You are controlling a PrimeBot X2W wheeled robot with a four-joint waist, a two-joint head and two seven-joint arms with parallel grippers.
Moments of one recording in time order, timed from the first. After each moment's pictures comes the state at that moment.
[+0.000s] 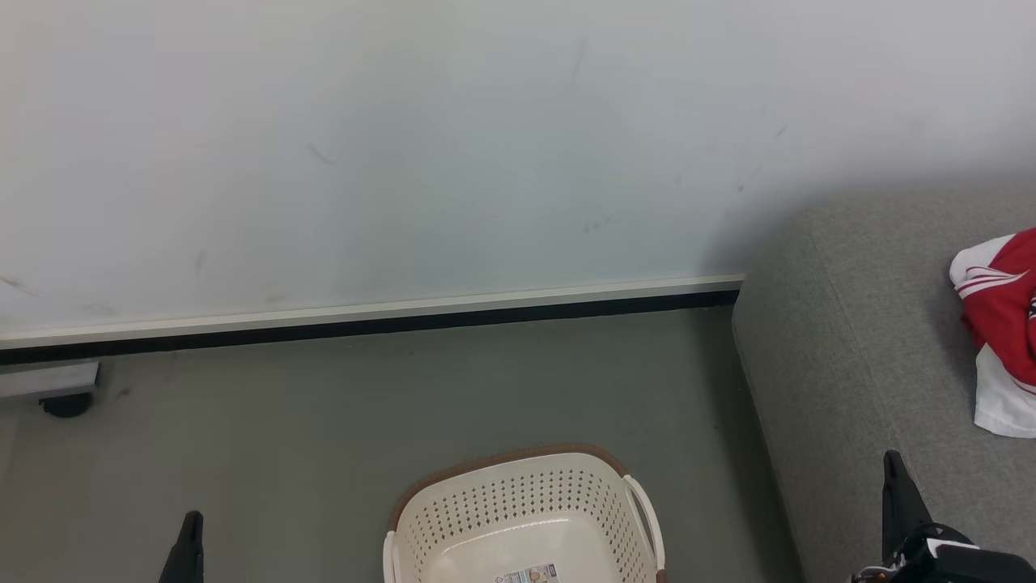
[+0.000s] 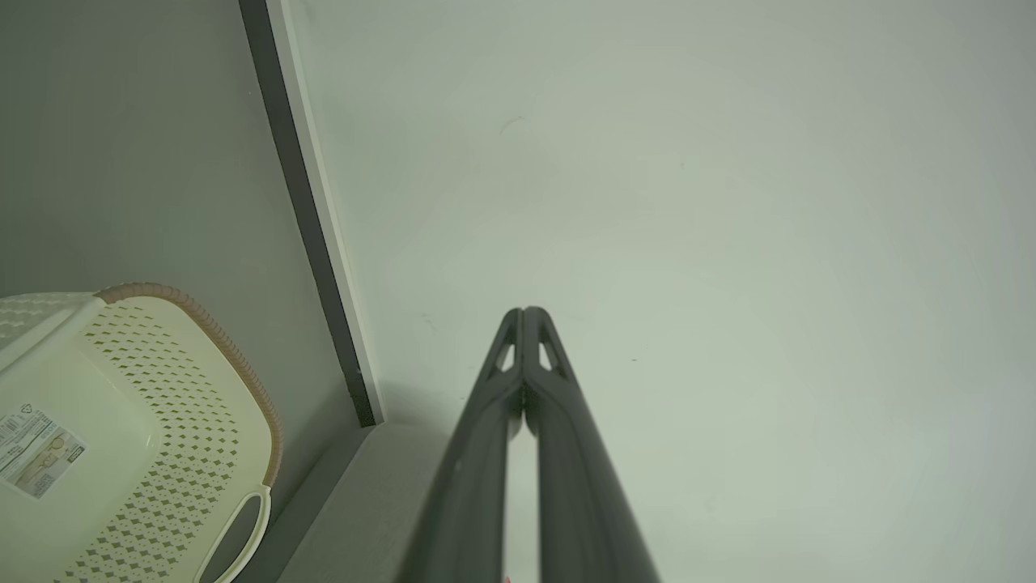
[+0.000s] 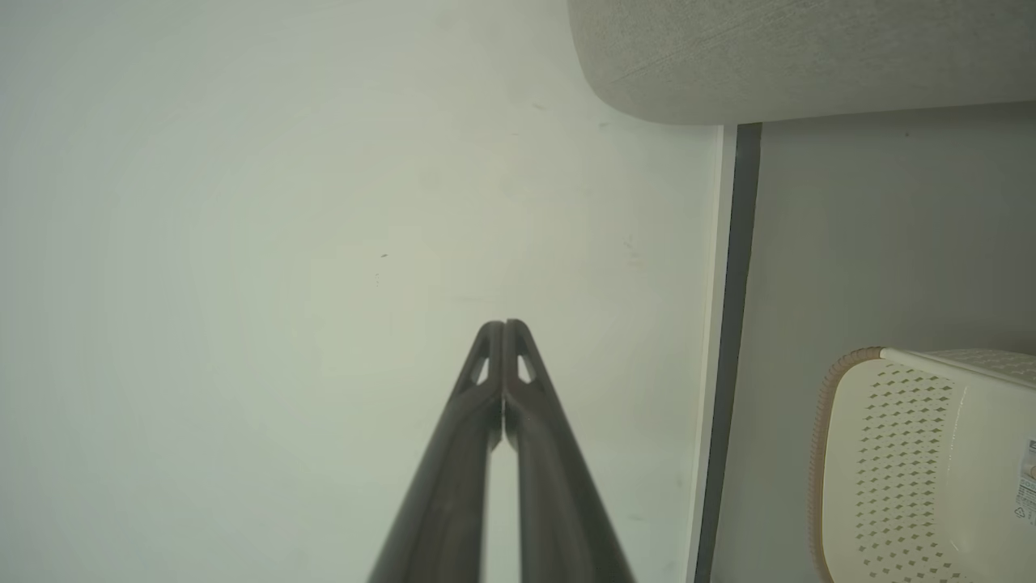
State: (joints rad) left arm -0.04 0.05 0.18 0.13 -1.61 -0.08 0.21; right arm -0.01 -0.25 0.20 0.09 1.82 0.13 -0.19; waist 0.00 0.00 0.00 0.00
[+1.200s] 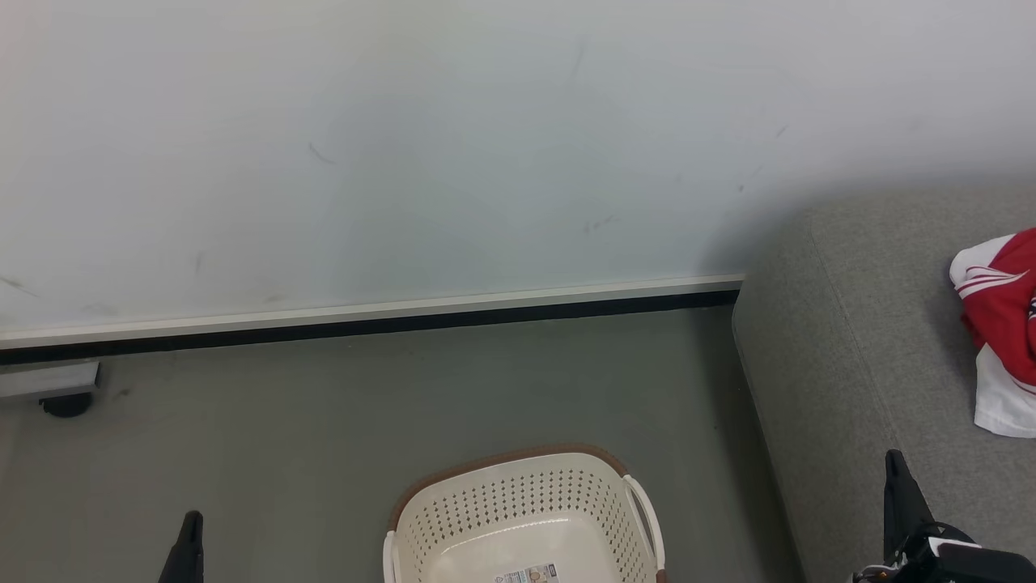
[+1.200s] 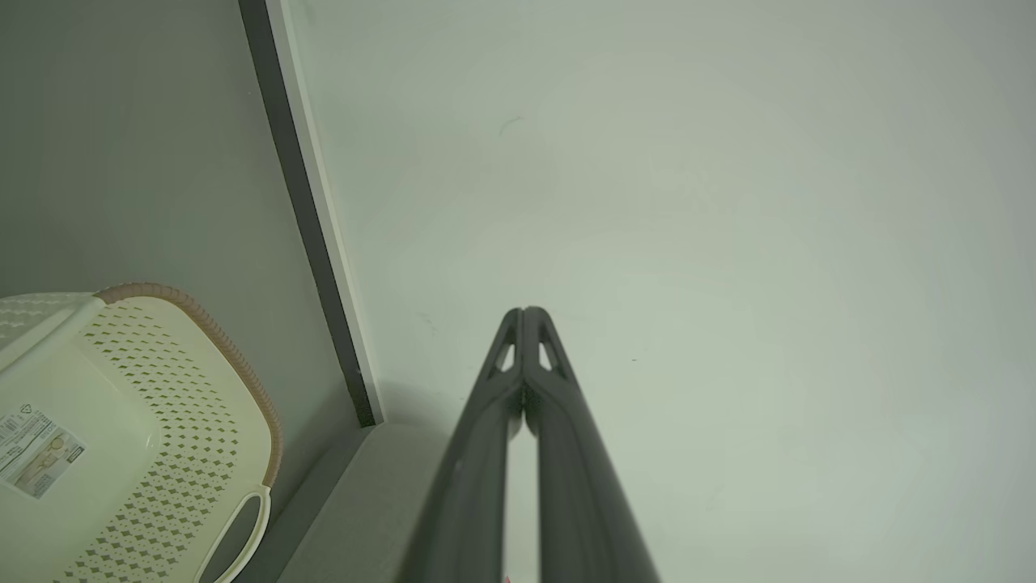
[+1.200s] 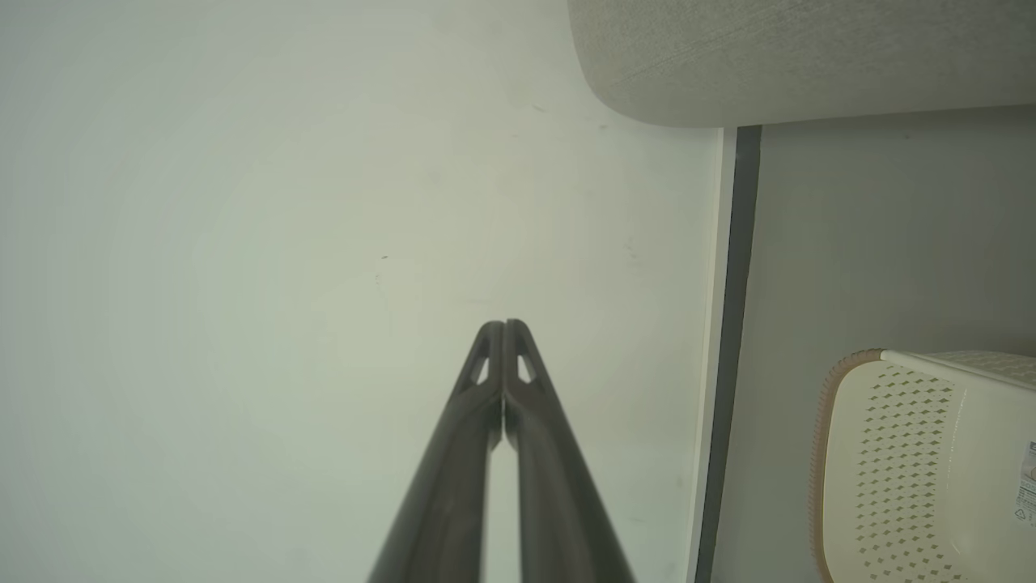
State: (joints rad) left arm -0.04 0.05 0.18 0.13 -1.61 -0.08 0.21; right arm -0.01 -0.27 0.22 0.08 1.85 0.13 -0.22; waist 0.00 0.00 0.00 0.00
